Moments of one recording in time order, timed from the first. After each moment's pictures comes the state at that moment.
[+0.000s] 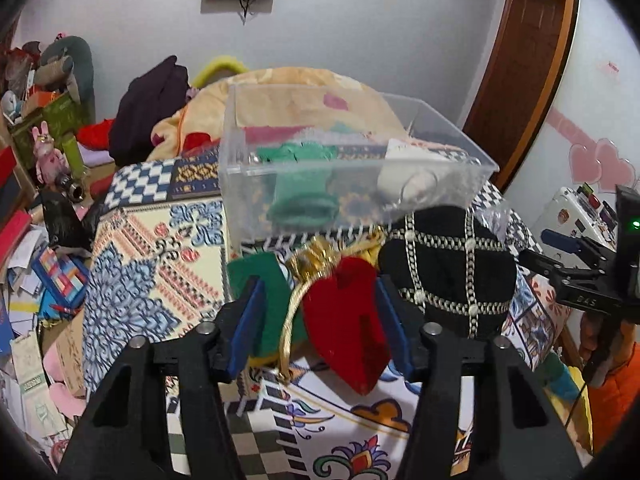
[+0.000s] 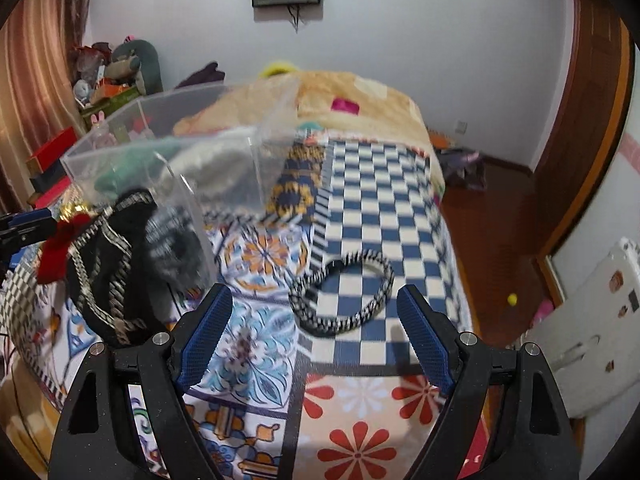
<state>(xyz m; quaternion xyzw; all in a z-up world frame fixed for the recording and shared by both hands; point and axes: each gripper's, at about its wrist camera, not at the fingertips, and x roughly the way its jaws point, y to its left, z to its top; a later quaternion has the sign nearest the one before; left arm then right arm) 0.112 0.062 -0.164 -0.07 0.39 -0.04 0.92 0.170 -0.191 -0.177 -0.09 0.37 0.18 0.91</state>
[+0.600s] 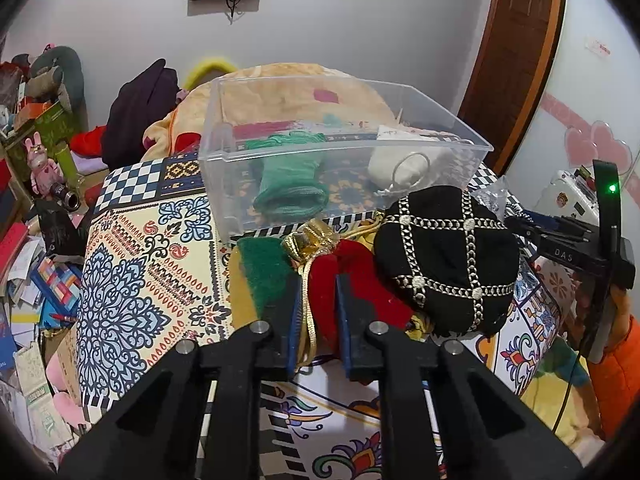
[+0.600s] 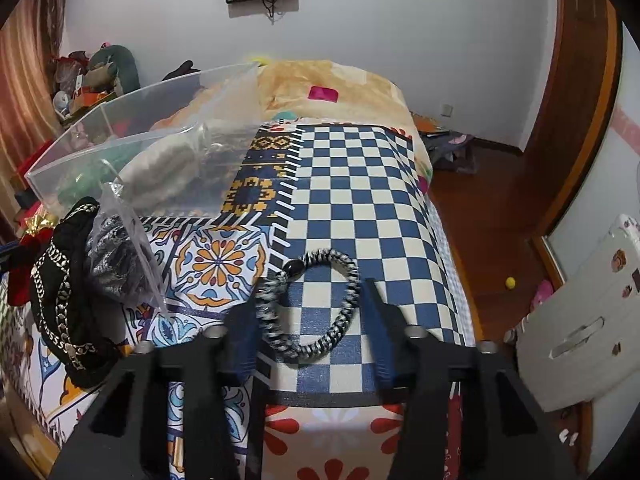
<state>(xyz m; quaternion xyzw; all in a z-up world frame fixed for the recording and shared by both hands) 0.112 0.055 -0.170 -0.05 0.39 -0.05 0.92 0.189 -0.206 -0.185 -0.06 0.38 0.15 0.91</state>
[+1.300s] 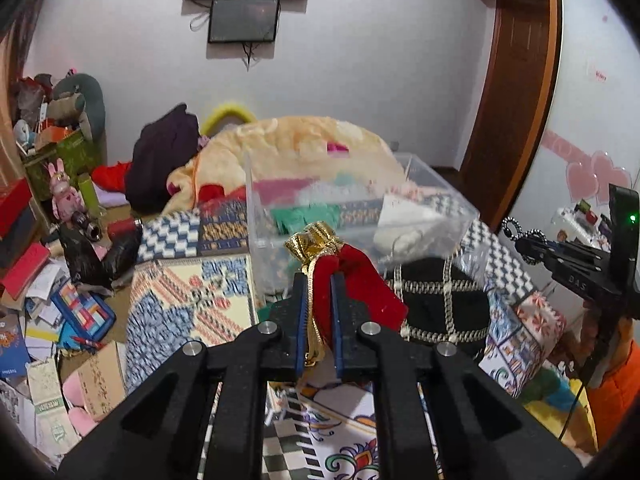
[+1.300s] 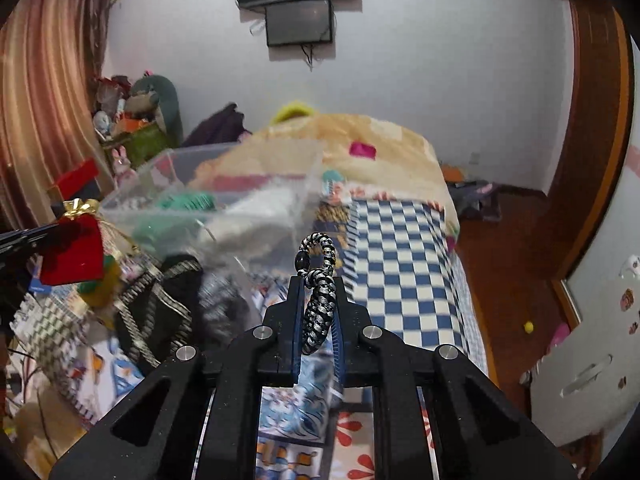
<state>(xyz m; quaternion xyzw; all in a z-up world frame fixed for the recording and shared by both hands) 0.085 0.069 -0.109 -0.05 0.30 -0.02 0.95 0.158 -0.182 -0.130 -0.05 0.30 0.21 0.93</state>
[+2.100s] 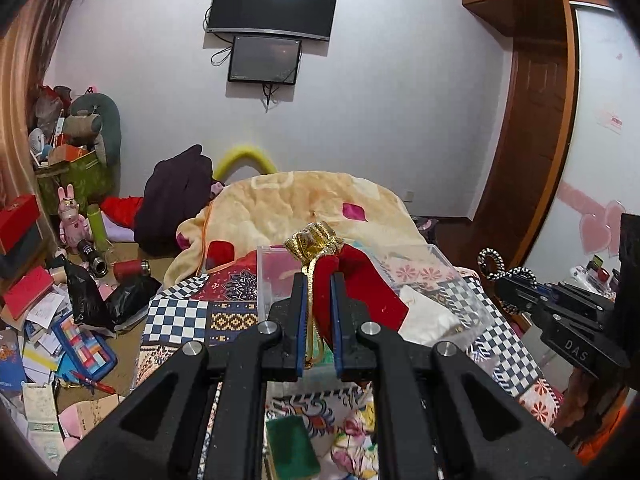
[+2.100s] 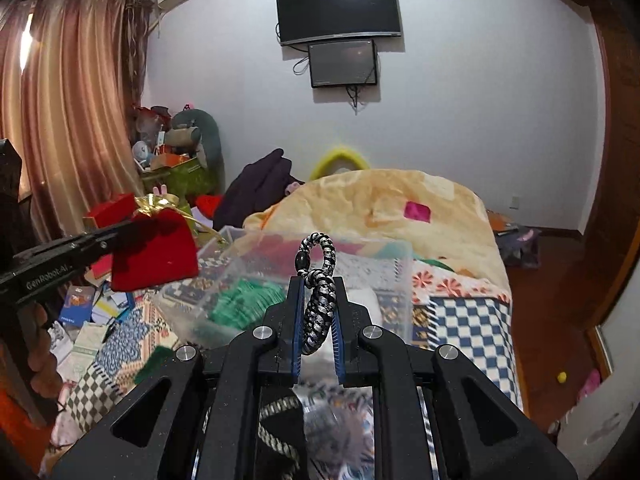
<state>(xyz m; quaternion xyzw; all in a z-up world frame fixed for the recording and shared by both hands) 0.142 0.082 -0.063 -0.08 0.24 0.01 0.97 0.186 -0.110 -0.088 -0.03 0.23 0.29 0.93</state>
